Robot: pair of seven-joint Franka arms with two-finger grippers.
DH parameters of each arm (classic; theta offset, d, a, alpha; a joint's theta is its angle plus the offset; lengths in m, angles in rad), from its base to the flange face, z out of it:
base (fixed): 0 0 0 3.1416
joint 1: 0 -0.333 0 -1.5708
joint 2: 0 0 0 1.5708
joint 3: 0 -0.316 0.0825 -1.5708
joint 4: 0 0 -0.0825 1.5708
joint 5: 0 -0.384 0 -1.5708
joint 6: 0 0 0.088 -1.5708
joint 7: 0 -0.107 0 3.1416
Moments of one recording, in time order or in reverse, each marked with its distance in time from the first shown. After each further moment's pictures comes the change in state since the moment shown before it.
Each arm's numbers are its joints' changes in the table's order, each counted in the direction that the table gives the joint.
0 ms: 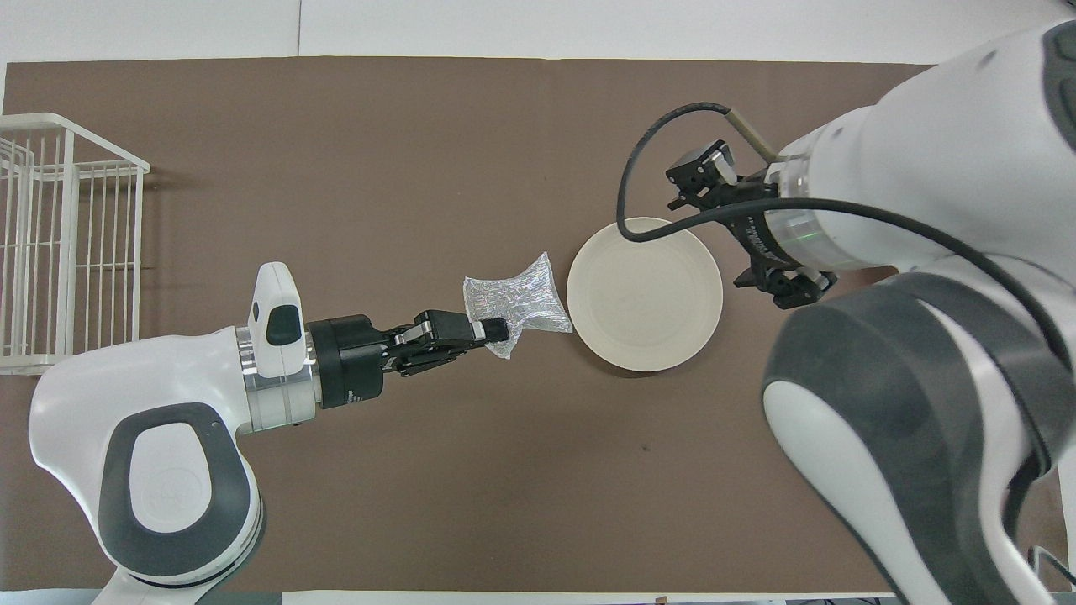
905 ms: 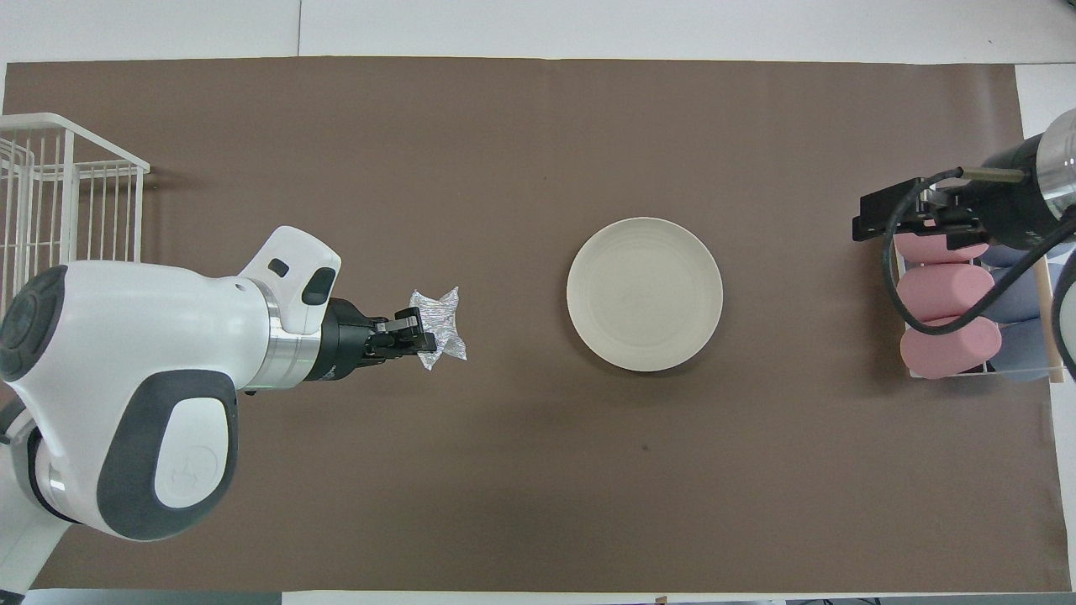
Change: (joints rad) left arm -0.068 -0.080 0.000 0.172 -0.821 -0.257 0.466; right arm 0.249 0.040 0.003 0.000 -0.001 -0.174 0.985
